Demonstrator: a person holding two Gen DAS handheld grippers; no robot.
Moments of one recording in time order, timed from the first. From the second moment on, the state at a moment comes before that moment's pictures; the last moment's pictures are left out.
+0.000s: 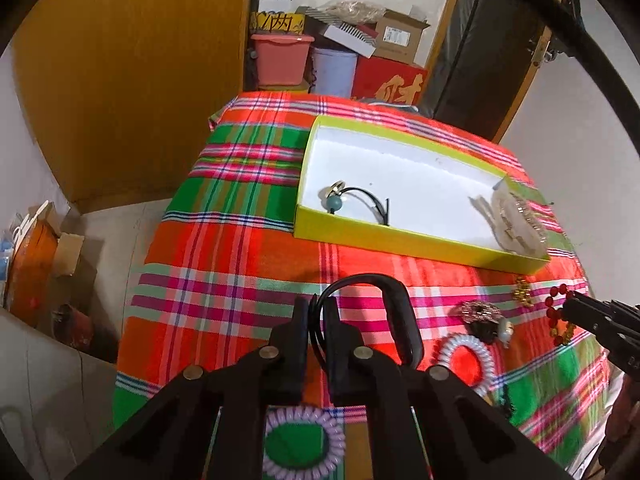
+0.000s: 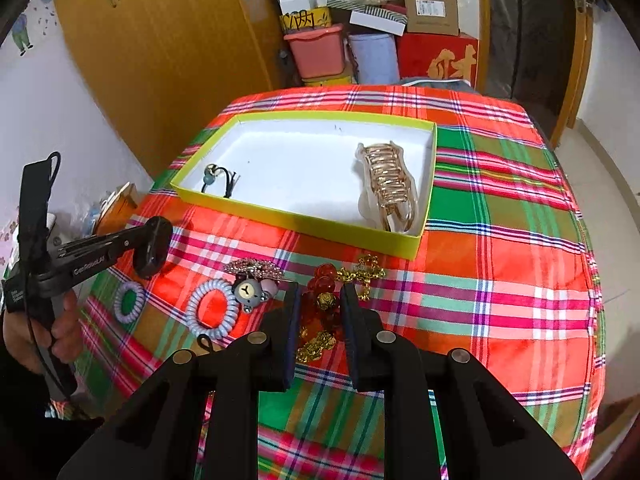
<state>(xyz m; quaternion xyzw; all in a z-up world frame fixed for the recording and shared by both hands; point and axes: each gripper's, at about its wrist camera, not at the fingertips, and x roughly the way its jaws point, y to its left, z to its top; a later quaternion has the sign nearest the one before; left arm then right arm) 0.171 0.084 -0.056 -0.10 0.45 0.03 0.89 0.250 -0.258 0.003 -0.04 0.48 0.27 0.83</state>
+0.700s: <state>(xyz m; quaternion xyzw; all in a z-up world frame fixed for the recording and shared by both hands) 0.158 0.070 -0.017 -0.10 0.42 0.00 0.90 0.243 -0.253 0.035 -0.04 0.45 0.28 0.85</state>
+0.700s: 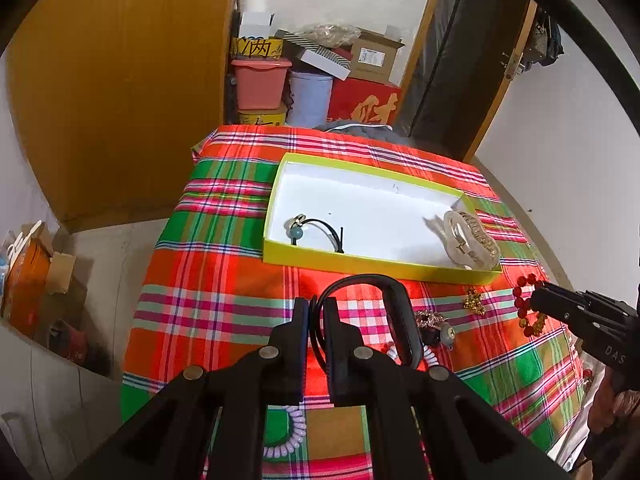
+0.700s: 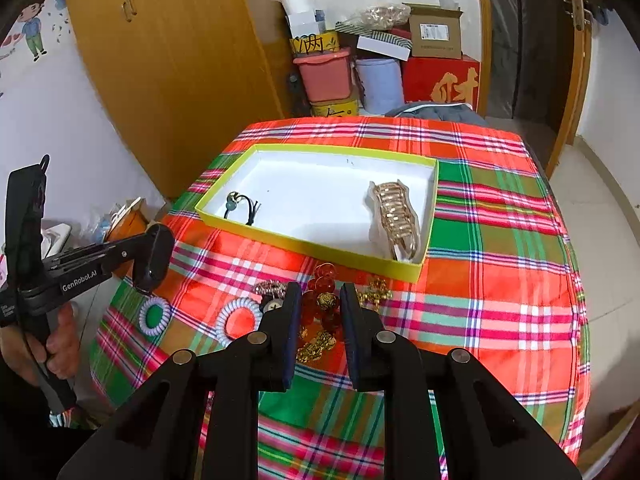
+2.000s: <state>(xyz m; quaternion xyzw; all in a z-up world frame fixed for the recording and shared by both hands) 0.323 0.086 -0.060 -0.04 0.44 0.00 0.90 0.392 -0.186 -0.020 -0.06 0.47 0.25 0.84</state>
